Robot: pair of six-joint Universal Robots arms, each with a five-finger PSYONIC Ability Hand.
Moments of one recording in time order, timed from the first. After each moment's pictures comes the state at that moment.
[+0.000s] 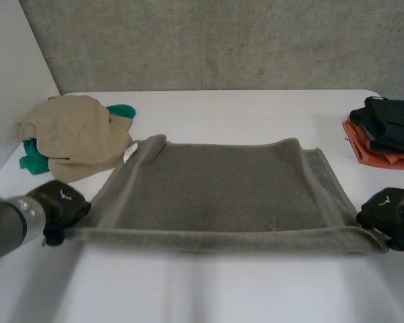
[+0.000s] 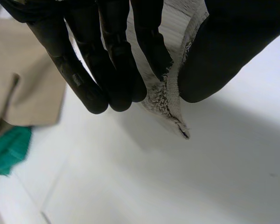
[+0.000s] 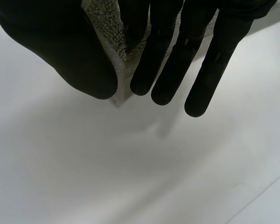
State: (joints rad) left arm 4.54 -1.84 -1.65 2.77 -1.51 4.08; right arm 1.46 -1.14 1.52 0.60 1.25 1.92; left_hand 1.17 1.19 1.19 1.19 0.98; right_hand 1.13 1.17 1.19 1.19 1.03
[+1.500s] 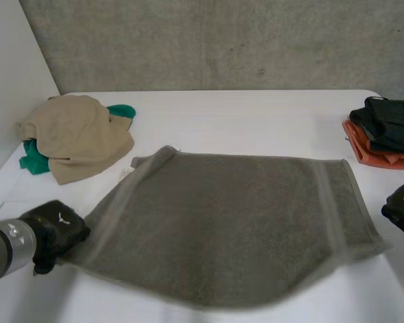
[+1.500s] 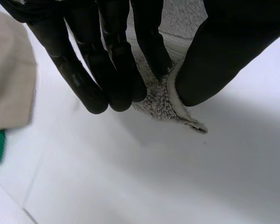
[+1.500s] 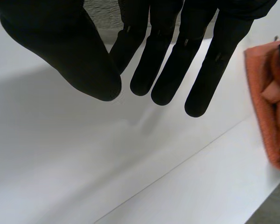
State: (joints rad) left arm 4.55 -1.71 -1.79 2.69 -1.48 4.18; right arm 1.38 -1.20 1.56 0.52 1.29 1.84; left_hand 1.17 1.20 1.19 1.20 0.98; right_hand 1.13 1.18 1.19 1.19 1.03
